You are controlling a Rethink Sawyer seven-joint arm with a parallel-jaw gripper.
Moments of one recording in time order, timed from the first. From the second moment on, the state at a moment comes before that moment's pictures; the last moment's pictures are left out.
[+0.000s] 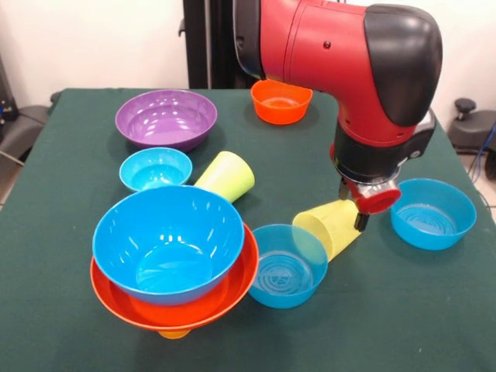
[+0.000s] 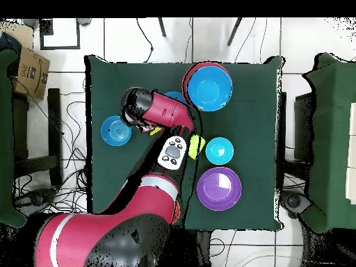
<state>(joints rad) 0.11 -0.17 -0.35 1.18 0.51 0.87 2.68</state>
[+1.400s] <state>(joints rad) 0.09 -0.16 -0.36 1.16 0.51 0.87 2.68</state>
